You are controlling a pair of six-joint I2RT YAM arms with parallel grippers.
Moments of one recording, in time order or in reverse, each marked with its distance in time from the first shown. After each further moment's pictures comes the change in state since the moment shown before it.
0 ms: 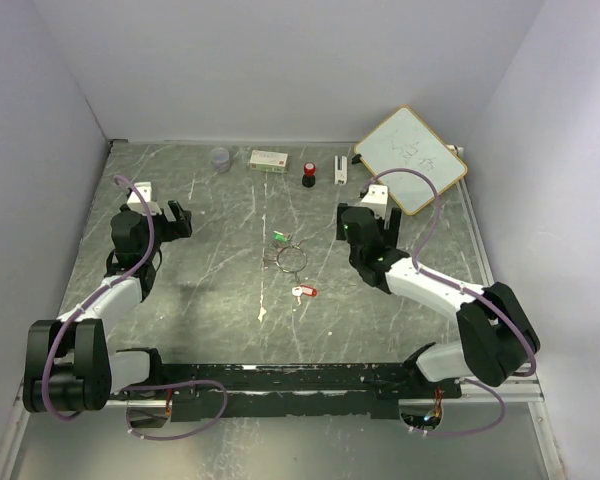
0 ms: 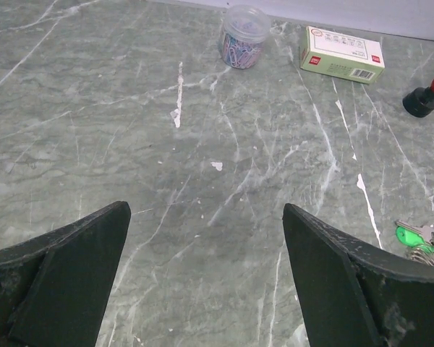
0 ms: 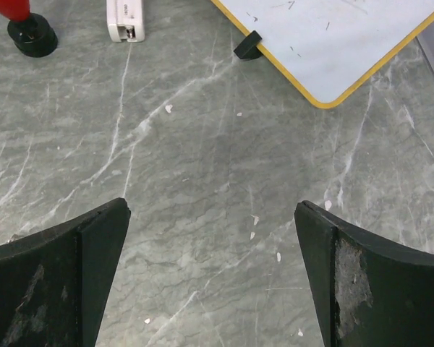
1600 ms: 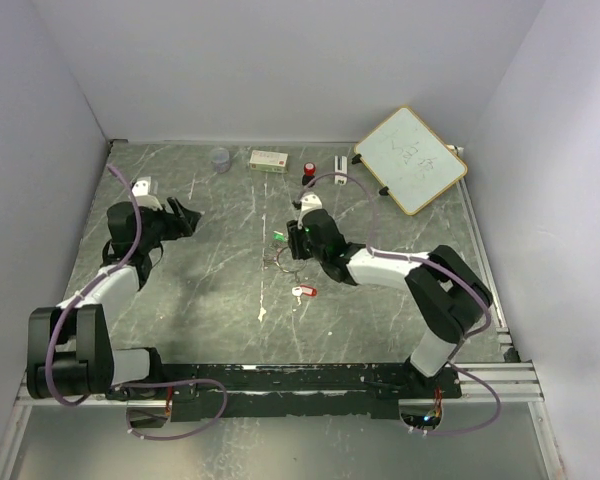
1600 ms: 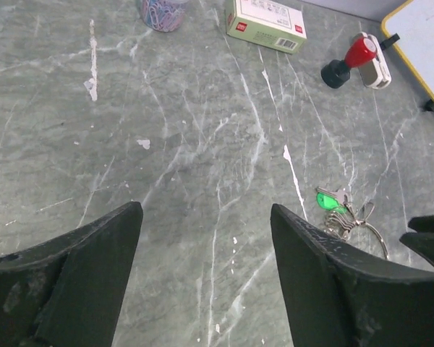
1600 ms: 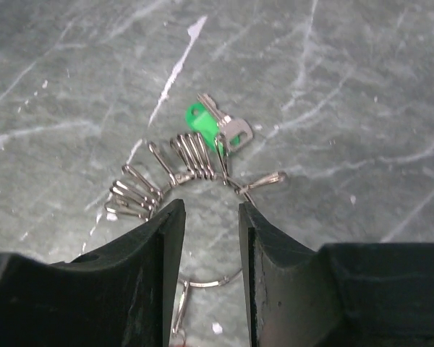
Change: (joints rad) left arm 0.031 0.052 0.065 -0.090 0.249 -0.126; right arm 0.143 0.300 0.121 0.132 -0.606 -0.011
